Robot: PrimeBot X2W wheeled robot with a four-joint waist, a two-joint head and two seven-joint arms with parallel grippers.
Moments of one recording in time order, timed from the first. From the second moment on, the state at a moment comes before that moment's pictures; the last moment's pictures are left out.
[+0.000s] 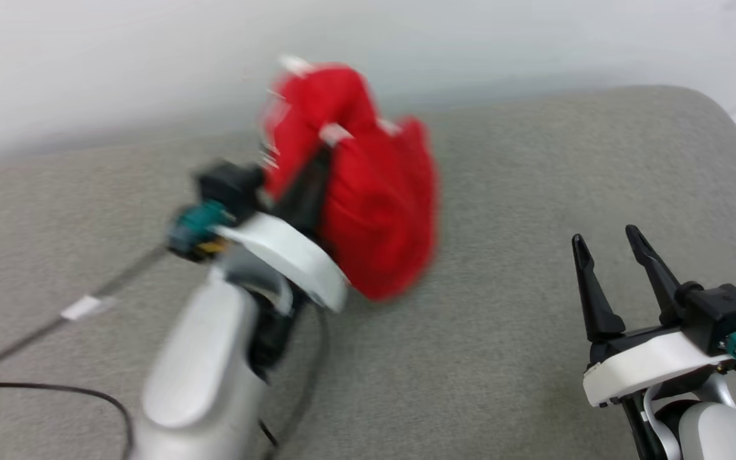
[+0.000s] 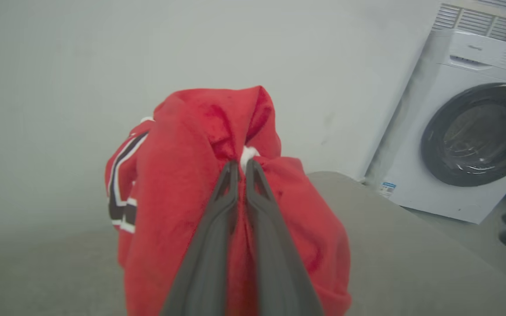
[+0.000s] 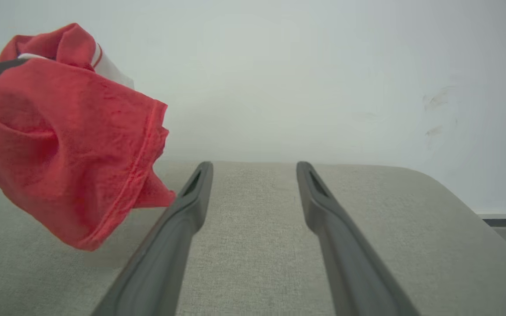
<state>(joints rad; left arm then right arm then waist) -0.56 0.11 -0.30 0.29 -0.43 -0.10 -0.04 -0.11 -0.05 0.03 -0.04 0.09 0.13 -0.03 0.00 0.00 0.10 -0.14</state>
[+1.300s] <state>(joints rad) -0.17 0.25 -0.25 0.16 -0.39 0.11 -0.26 -0.02 -0.05 -0.03 -0.06 0.10 0.13 0.00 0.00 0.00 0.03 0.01</state>
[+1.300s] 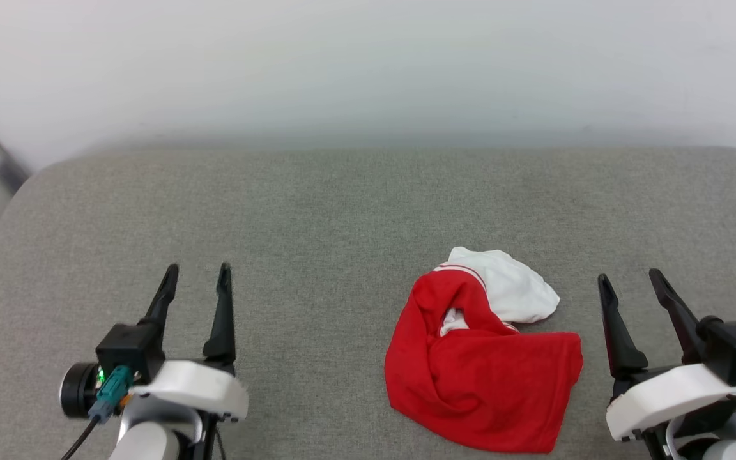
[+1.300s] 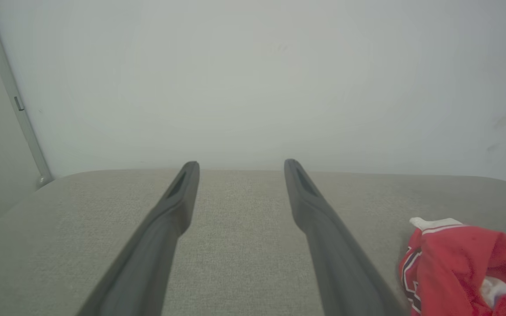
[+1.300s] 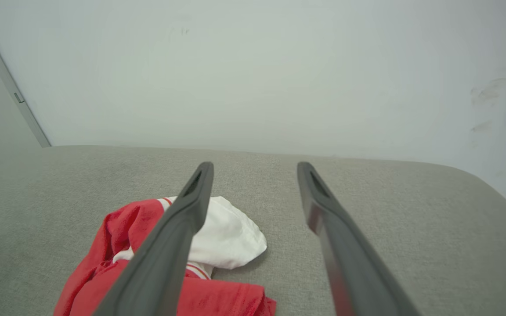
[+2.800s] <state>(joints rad) -0.26 0.24 -0.32 0.05 -0.33 0.08 -0.26 -0.35 -0.18 -0.08 0.14 0.35 0.13 0.87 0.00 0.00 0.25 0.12</state>
